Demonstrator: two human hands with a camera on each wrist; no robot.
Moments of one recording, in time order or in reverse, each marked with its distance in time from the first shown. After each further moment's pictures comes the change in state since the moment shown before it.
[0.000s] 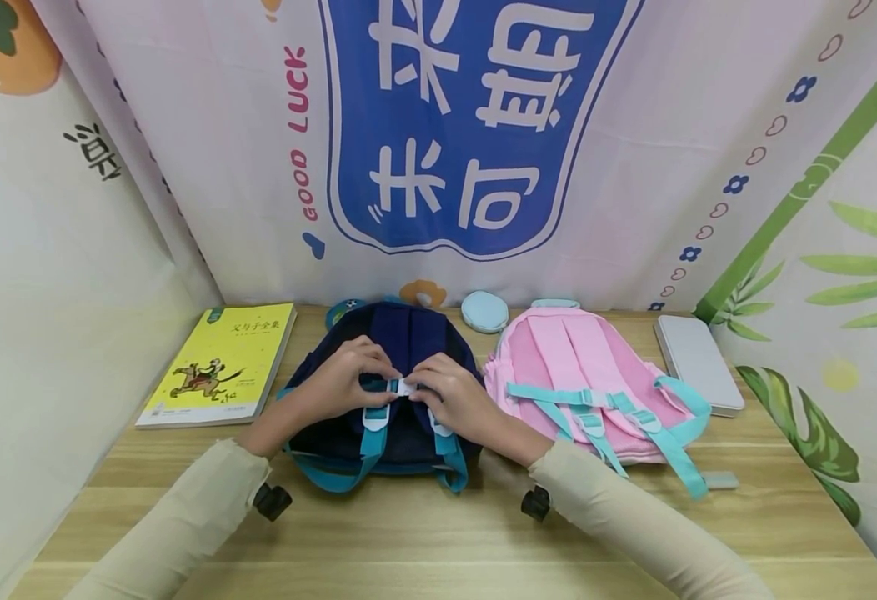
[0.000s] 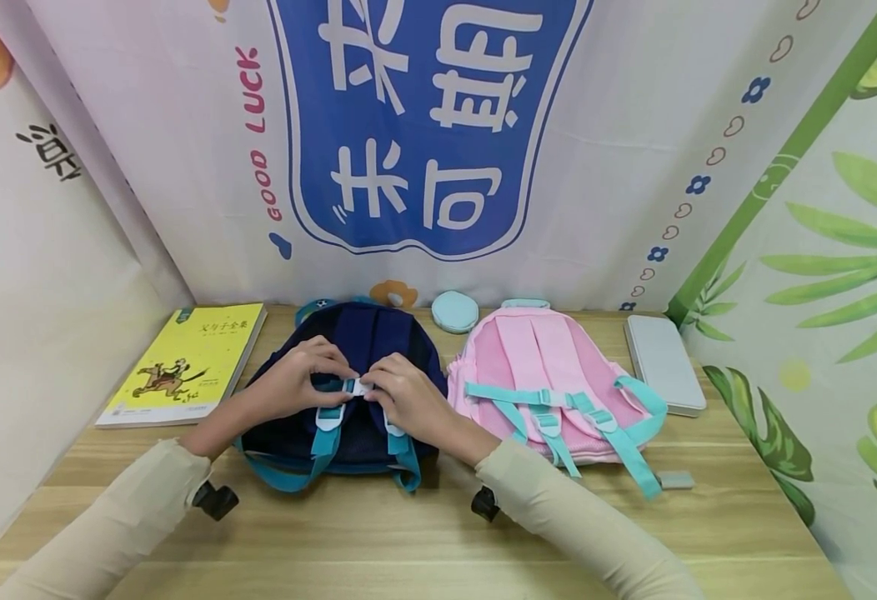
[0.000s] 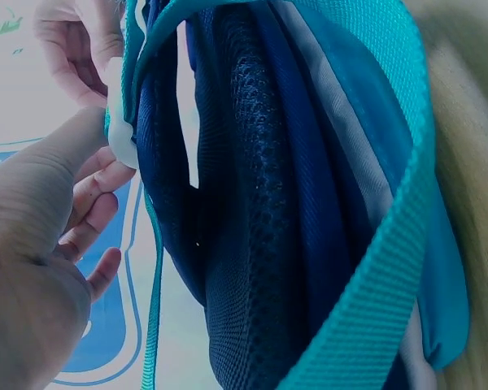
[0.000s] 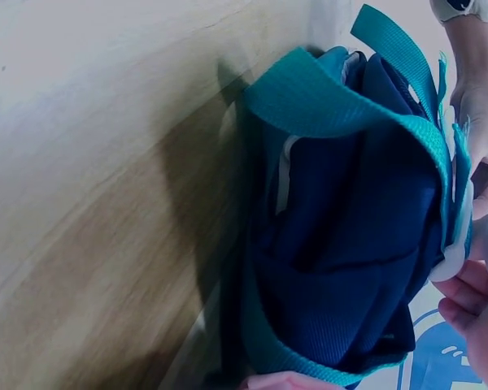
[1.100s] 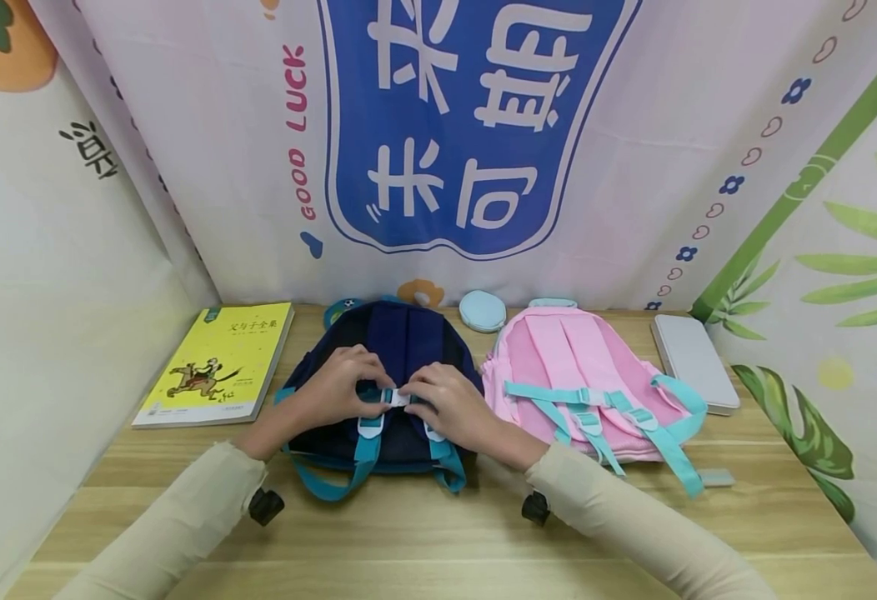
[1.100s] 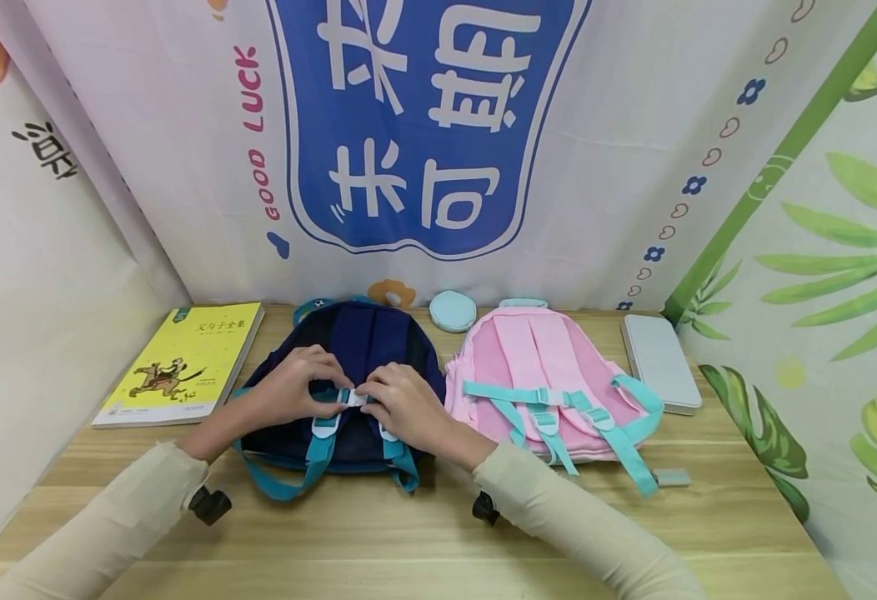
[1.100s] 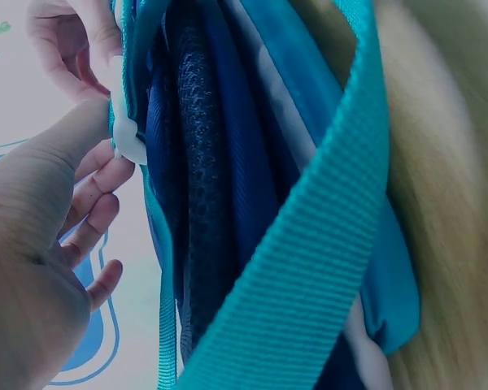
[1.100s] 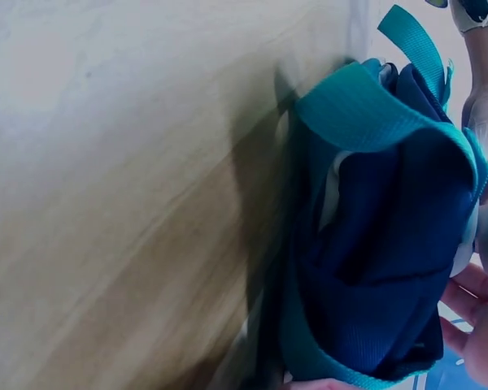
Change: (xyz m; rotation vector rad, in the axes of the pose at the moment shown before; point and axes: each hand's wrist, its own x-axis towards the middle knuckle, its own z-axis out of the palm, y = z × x) left_hand -0.010 -0.005 0.008 0.108 -0.060 -0.054; right_hand -0.009 -0.002 0.010 -0.162 -0.082 -0.022
